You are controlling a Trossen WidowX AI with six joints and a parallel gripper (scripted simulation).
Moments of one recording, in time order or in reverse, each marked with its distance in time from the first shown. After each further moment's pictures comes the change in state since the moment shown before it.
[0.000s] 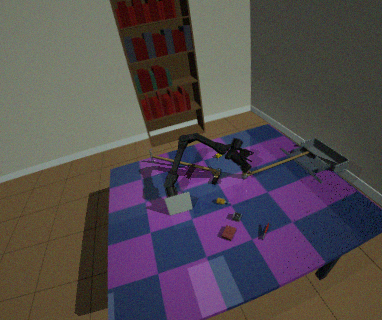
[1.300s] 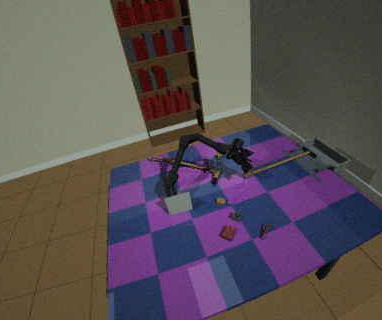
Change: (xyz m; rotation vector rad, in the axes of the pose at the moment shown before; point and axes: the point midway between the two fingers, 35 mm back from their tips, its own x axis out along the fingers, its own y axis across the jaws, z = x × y) arm 0.005 -0.002 0.006 -0.001 -0.003 -0.002
